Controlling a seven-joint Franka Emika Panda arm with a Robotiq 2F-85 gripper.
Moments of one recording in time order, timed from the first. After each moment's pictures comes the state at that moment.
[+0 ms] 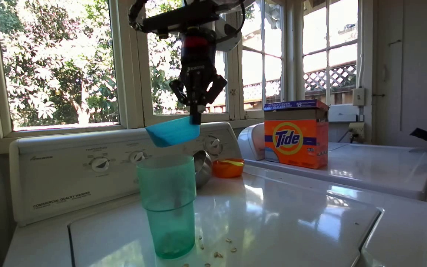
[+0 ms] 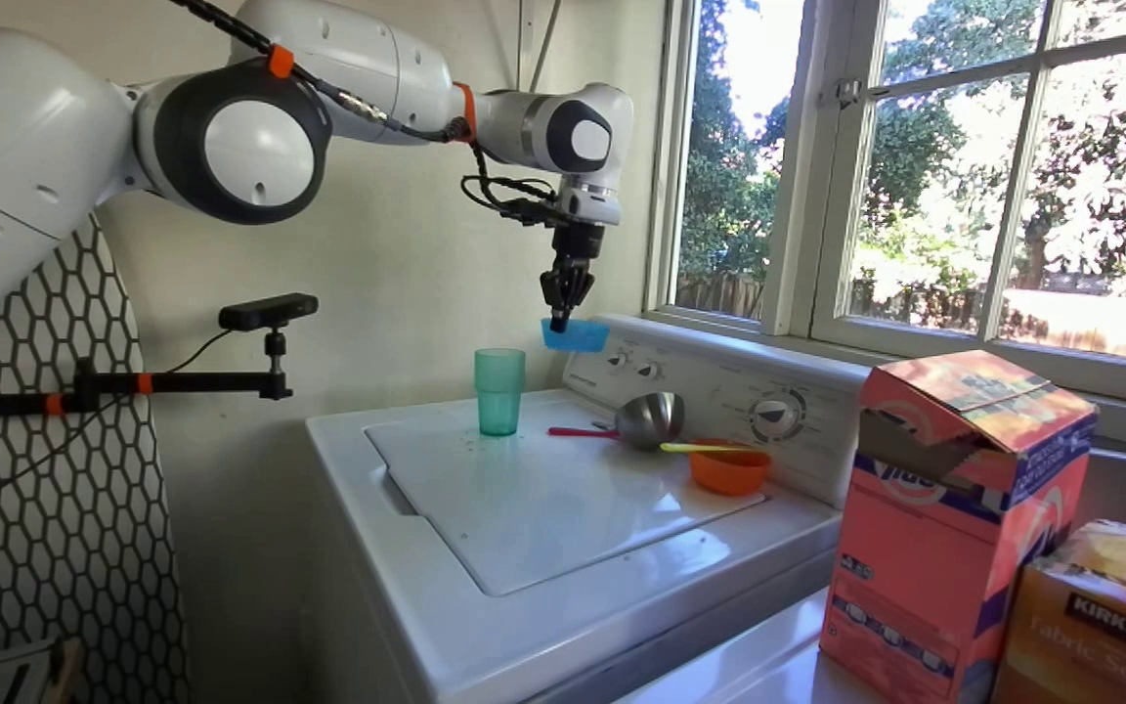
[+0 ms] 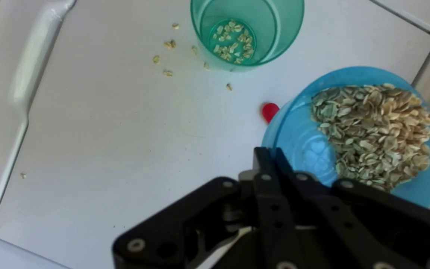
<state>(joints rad) 0.11 0.65 0.18 -0.91 0.06 1.54 1.37</state>
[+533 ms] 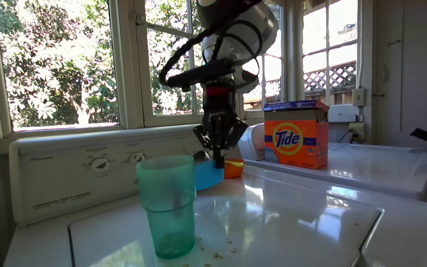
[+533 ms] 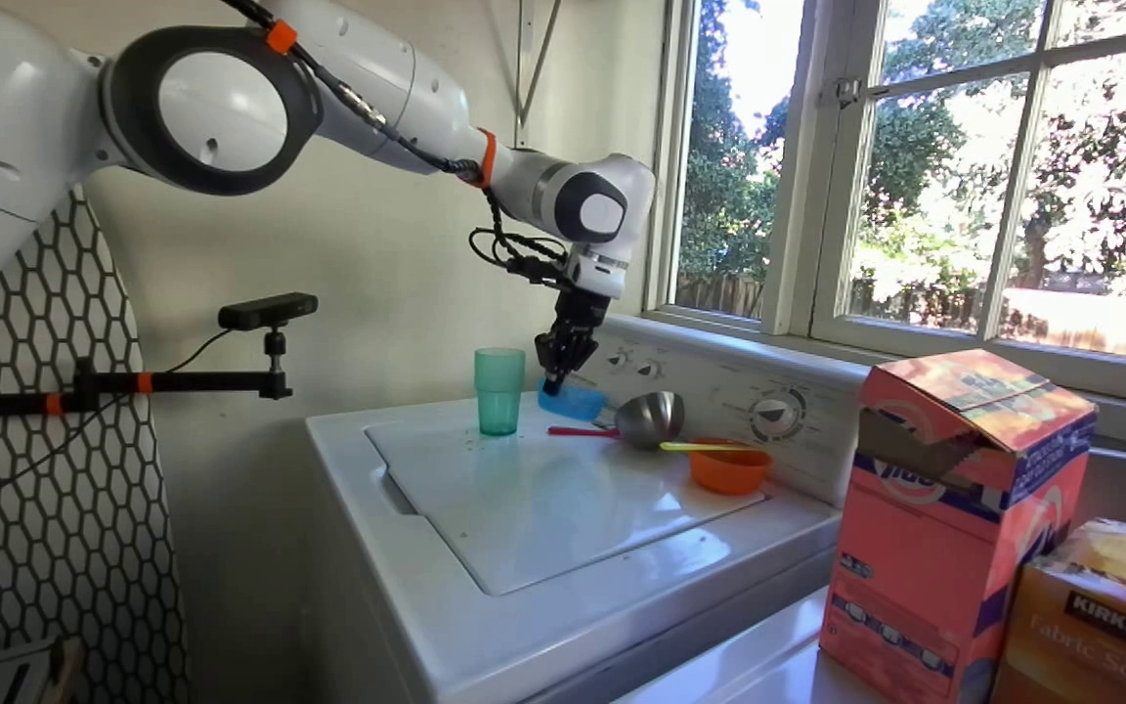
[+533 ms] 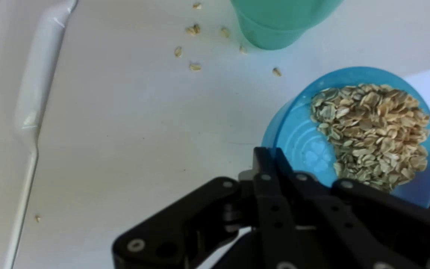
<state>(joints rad) 0.04 0.57 0.16 -1.25 0.15 1.70 1.42</state>
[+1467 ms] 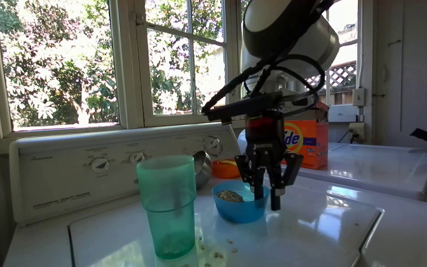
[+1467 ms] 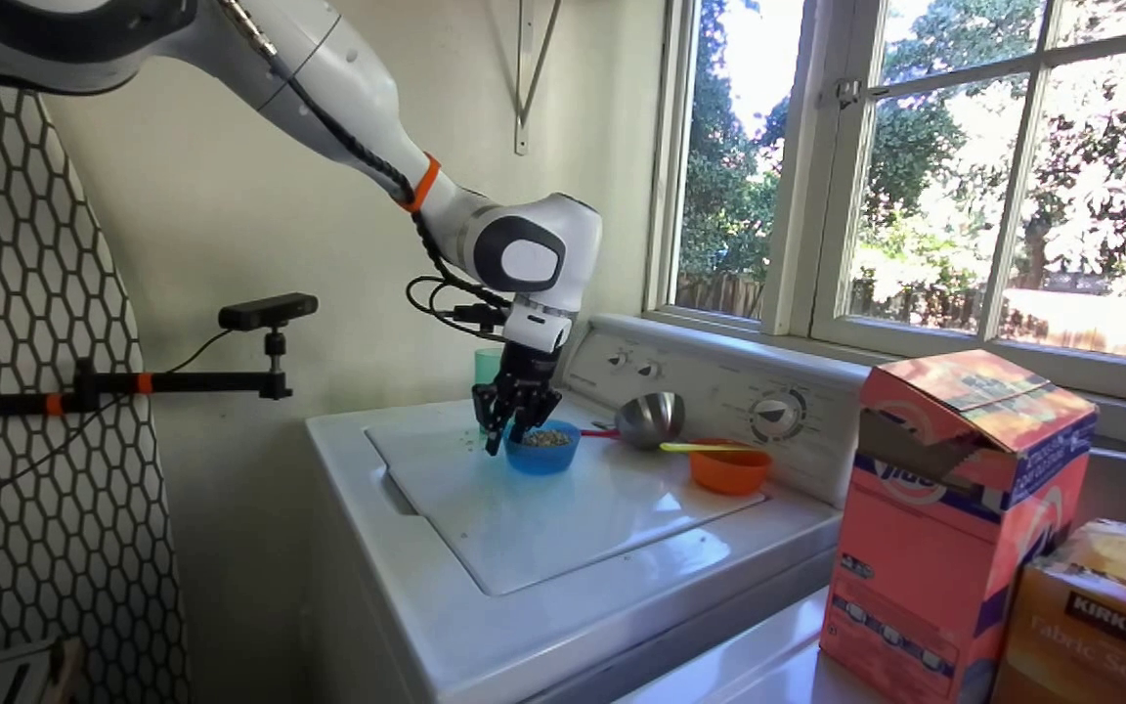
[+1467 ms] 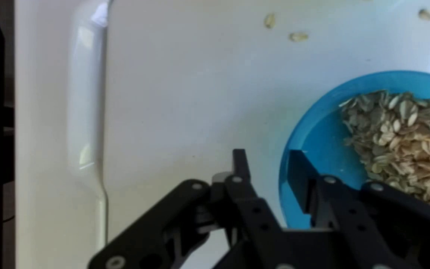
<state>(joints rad) 0.09 0.26 0.06 -1.88 0.21 2.03 1.51</state>
